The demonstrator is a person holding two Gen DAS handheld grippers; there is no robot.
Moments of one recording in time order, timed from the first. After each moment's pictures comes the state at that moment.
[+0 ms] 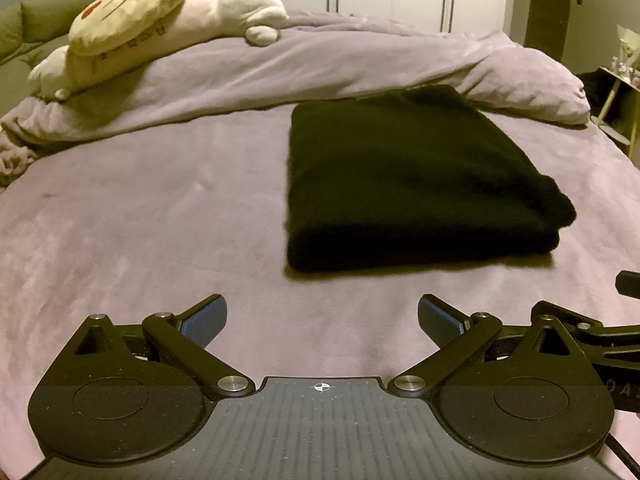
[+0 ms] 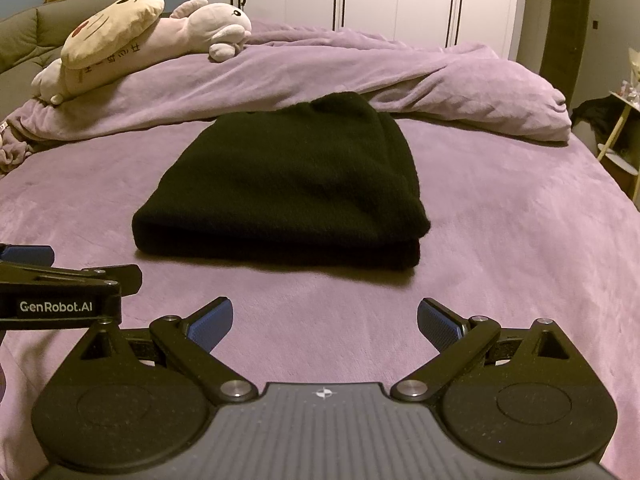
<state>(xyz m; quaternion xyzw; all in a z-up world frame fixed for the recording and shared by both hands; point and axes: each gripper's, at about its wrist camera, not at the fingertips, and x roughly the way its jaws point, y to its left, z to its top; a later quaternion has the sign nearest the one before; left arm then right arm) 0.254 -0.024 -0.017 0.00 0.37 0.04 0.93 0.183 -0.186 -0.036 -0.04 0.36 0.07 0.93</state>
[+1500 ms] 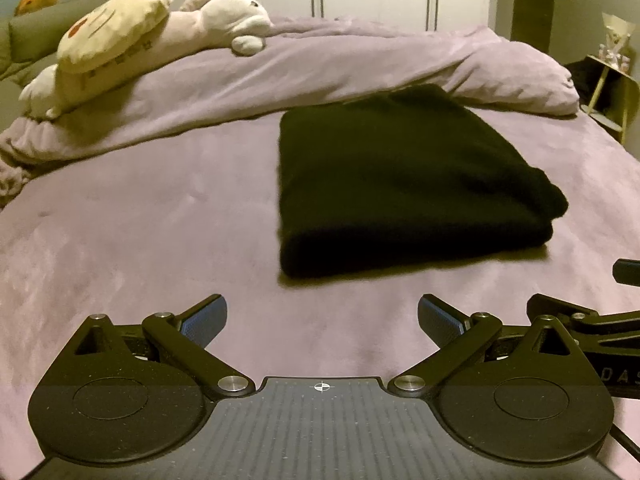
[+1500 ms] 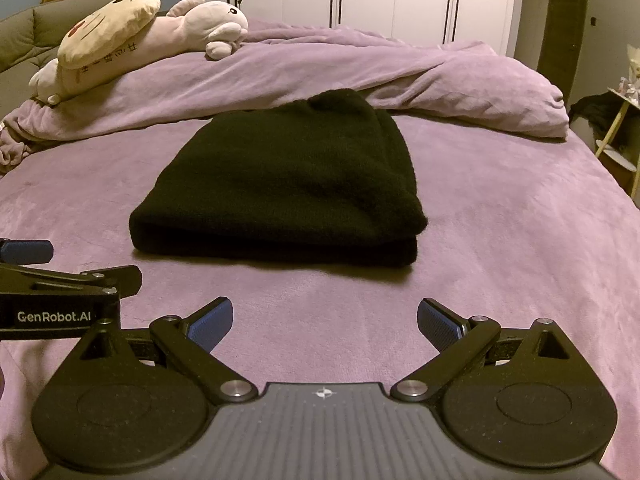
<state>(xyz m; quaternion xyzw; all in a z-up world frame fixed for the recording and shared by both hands) 0.250 -0.033 -0.016 0.02 0.37 0.03 0.93 0.182 -0.189 -0.037 -0.04 0.36 0.07 0.93</state>
